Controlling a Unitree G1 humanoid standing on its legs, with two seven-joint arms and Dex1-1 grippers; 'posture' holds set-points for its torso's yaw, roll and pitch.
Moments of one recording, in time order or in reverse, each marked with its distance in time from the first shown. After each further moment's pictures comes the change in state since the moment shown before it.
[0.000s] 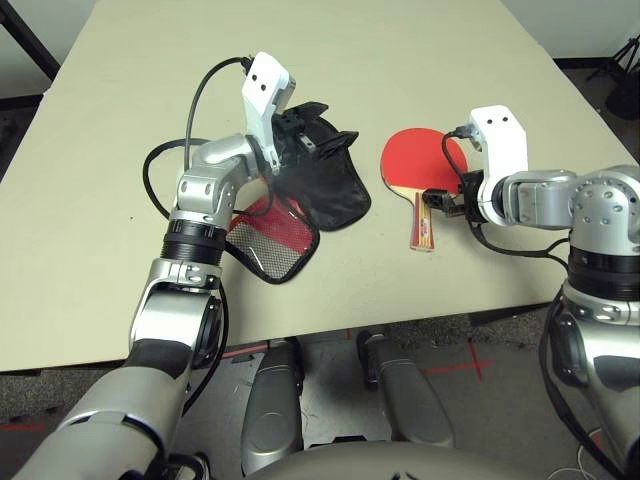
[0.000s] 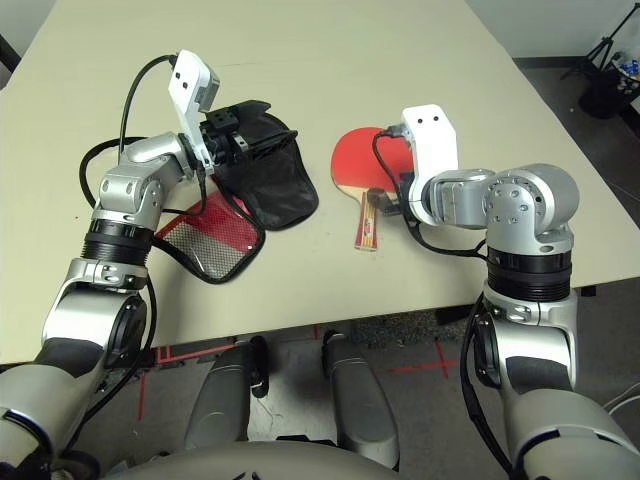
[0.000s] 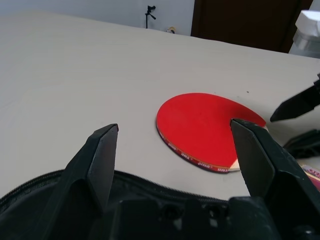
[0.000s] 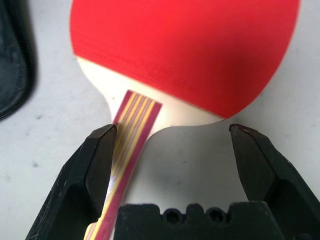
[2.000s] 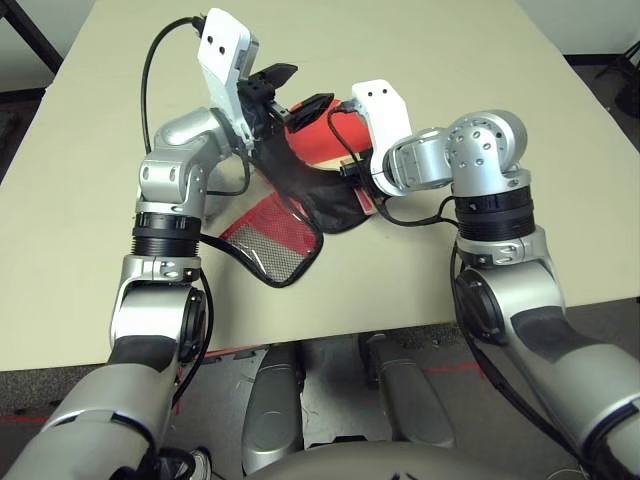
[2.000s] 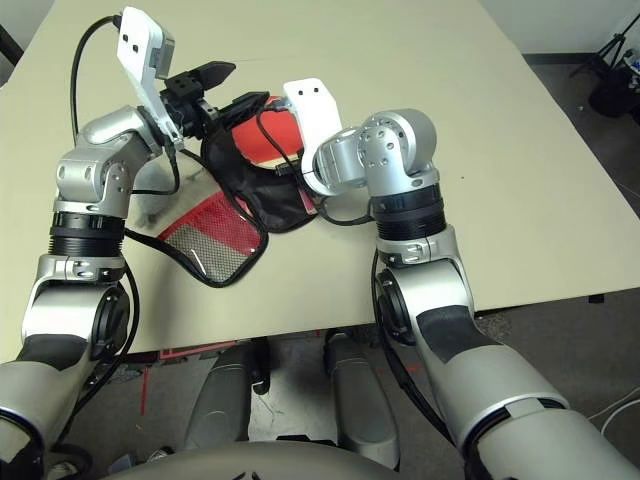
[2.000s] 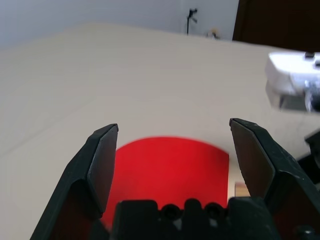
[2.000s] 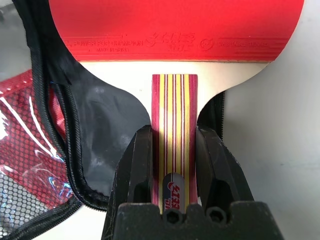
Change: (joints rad) left arm 0.032 0.155 0.081 -0.160 -0.026 0.106 0.061; right arm -0.381 0.414 0.111 0.358 -0.376 0.001 0.156
